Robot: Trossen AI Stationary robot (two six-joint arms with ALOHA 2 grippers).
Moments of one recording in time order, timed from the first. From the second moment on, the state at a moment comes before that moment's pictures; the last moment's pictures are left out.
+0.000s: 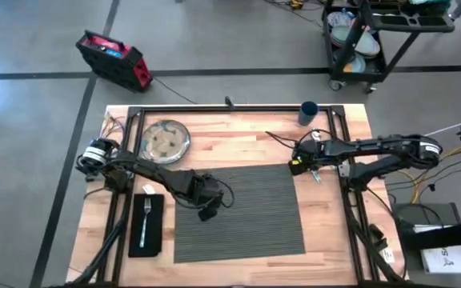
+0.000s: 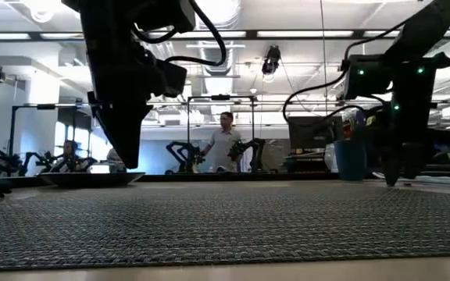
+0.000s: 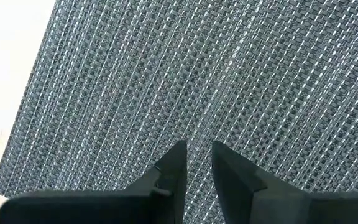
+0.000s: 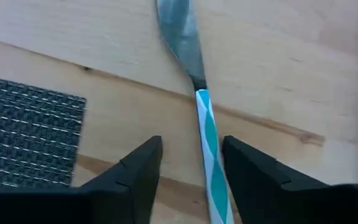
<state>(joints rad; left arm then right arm) -0.25 1.74 1.16 -0.82 -0.19 -0.75 -0.31 1.30 0.48 -0.63 0.20 0.96</state>
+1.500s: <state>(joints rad) -0.25 1.74 1.16 -0.81 -0.22 -0.72 0.00 1.18 0.65 -0.69 0.21 1.20</state>
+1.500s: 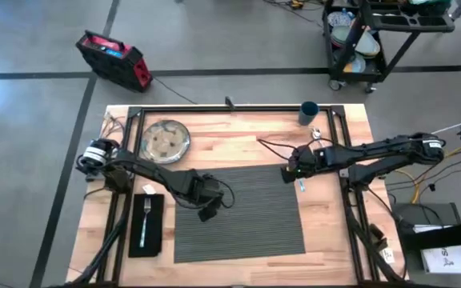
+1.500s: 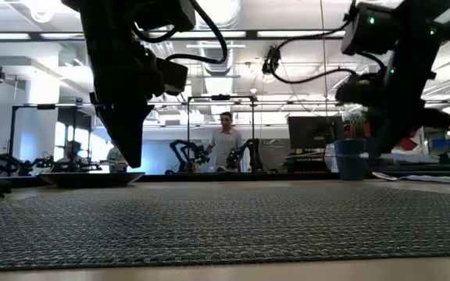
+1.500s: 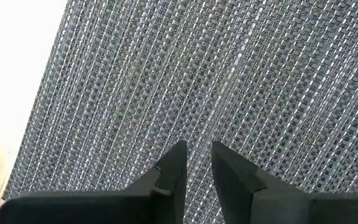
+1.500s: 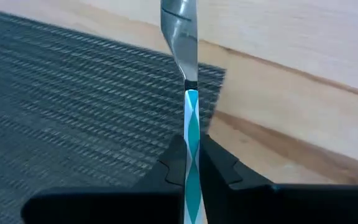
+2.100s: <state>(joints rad) -0.25 1.74 1.15 -0.81 -0.22 -0.72 0.39 1.35 0.84 -0.69 0.35 1.56</state>
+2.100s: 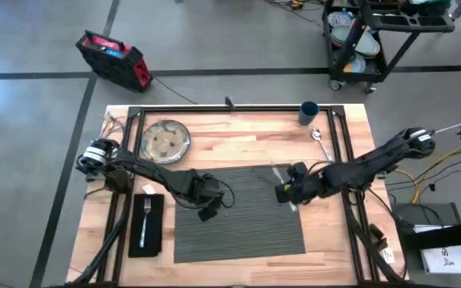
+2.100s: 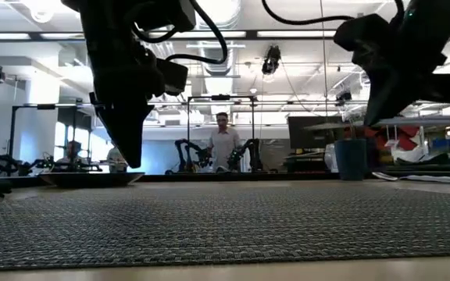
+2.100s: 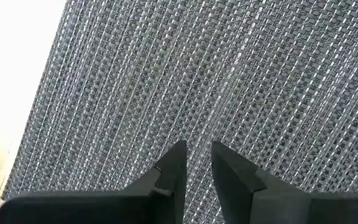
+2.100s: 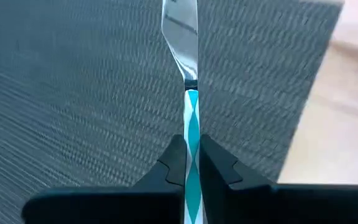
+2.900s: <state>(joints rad) -0.25 1.74 1.15 -0.81 -0.18 -0.74 0.44 1.91 1.13 -0.56 0.40 1.84</state>
